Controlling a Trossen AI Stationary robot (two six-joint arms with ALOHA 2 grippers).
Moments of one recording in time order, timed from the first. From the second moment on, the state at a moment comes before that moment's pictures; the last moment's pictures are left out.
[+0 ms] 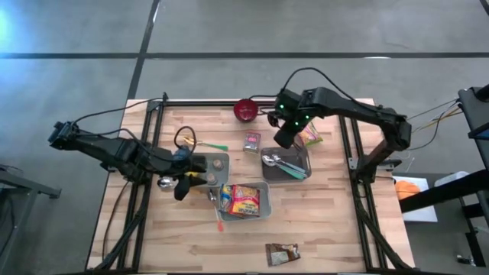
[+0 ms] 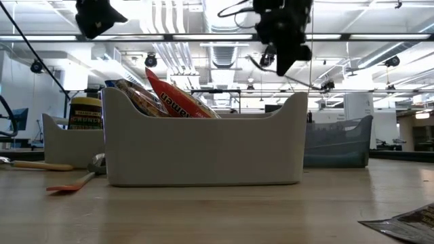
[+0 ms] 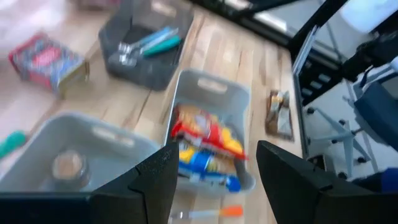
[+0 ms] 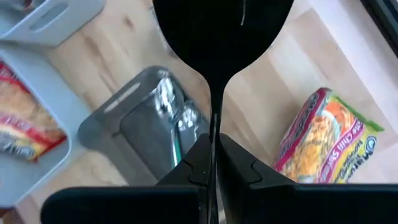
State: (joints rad) left arm -0.29 0.94 0.86 -0.52 -0.16 -0.57; right arm -0.35 1.62 1.58 -1.22 -0.04 0.30
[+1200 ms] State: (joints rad) left arm -0.28 0.94 0.86 -0.44 -0.18 -0.50; right arm -0.11 1.73 1.26 -1.03 -0.05 0.32
